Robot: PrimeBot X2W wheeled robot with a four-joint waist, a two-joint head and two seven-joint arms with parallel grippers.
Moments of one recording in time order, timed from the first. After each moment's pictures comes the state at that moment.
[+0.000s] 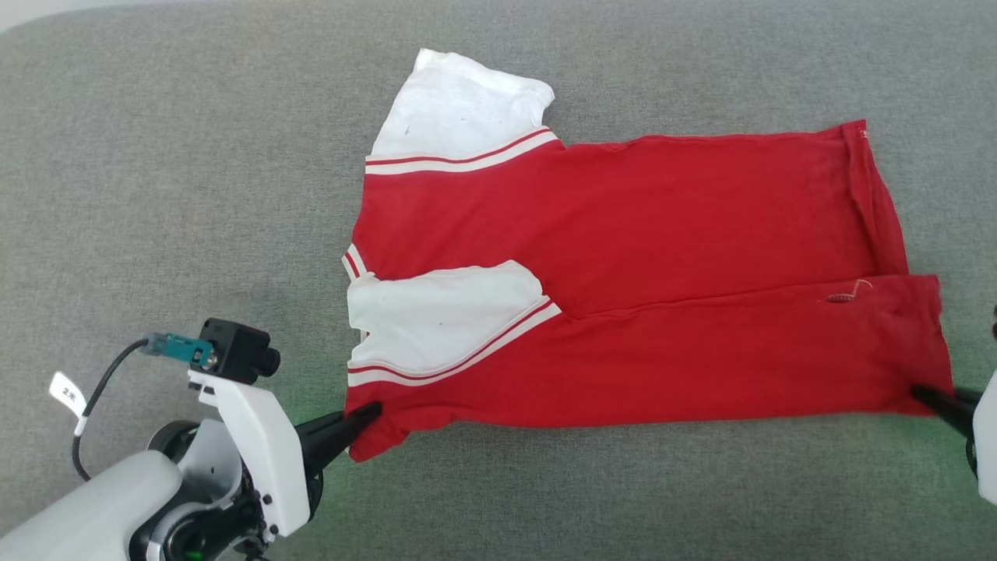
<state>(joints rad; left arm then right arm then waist) -0.54 0.84 -1.01 0.03 -1.42 0.00 0.21 -0.13 -0.76 0.13 -0.02 0.81 0.13 0.80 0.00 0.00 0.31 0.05</state>
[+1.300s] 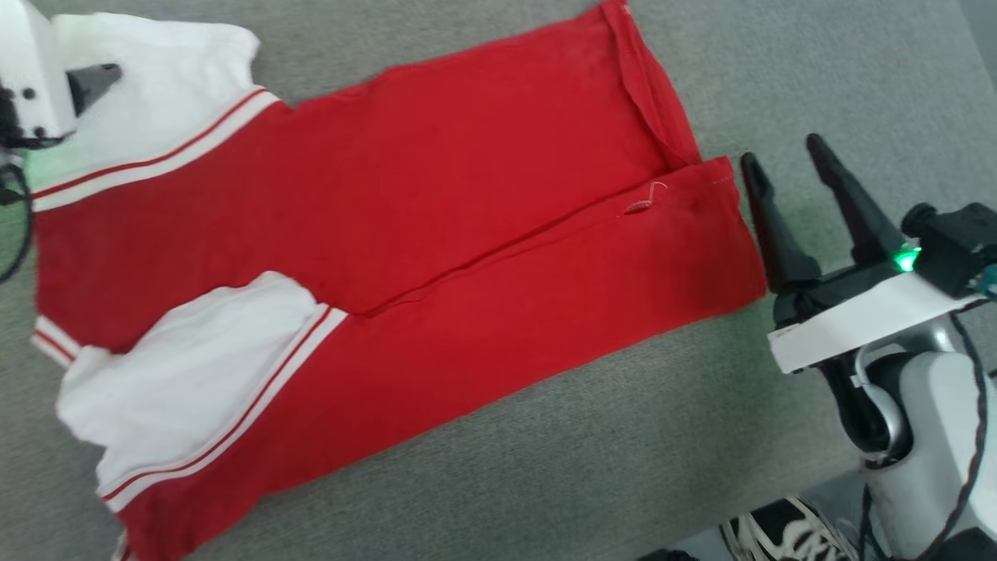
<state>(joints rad) -1.30 0.75 -0.96 0.77 -1.19 0.01 0.64 -0.40 -0.25 0.16 0.09 0.44 0.13 -0.08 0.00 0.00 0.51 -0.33</state>
